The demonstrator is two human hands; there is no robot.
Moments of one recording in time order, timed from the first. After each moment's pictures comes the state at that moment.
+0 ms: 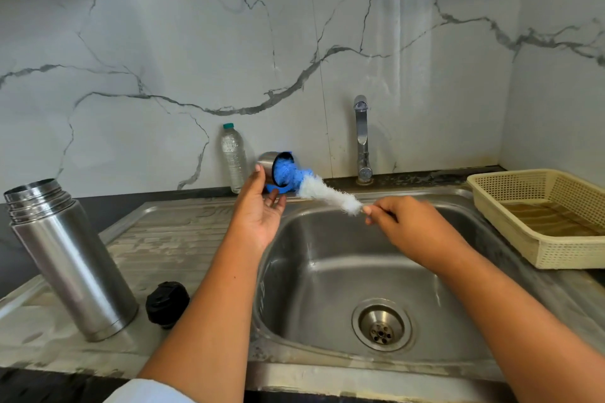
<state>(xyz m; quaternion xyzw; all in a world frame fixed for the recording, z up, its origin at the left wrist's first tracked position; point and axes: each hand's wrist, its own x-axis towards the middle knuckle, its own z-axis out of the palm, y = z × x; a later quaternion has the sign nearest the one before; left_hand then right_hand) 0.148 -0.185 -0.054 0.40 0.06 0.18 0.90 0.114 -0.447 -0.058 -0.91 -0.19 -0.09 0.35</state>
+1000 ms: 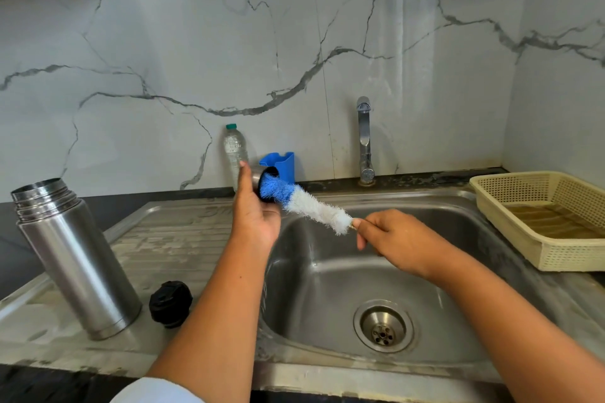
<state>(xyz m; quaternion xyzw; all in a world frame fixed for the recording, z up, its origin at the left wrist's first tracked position) 0.147 -0.187 -0.052 0.34 0.06 0.22 0.91 0.104 -0.435 -0.059 -0.90 -0.23 0.00 0.37</state>
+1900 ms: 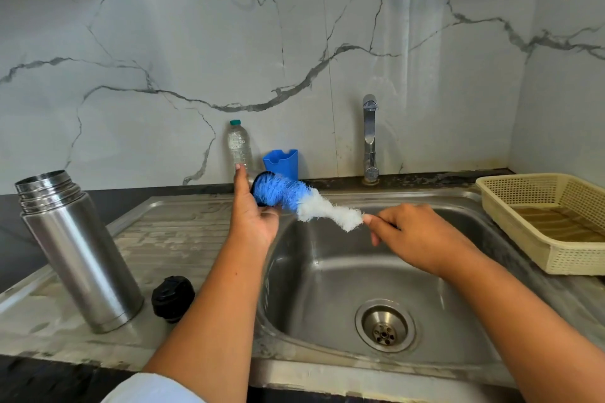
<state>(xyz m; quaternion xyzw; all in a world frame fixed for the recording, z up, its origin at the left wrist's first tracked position) 0.144 -0.180 -0.053 0.30 0.09 0.20 0.93 0.104 -0.444 -0.051 -0.93 -0.21 -0.06 0.29</state>
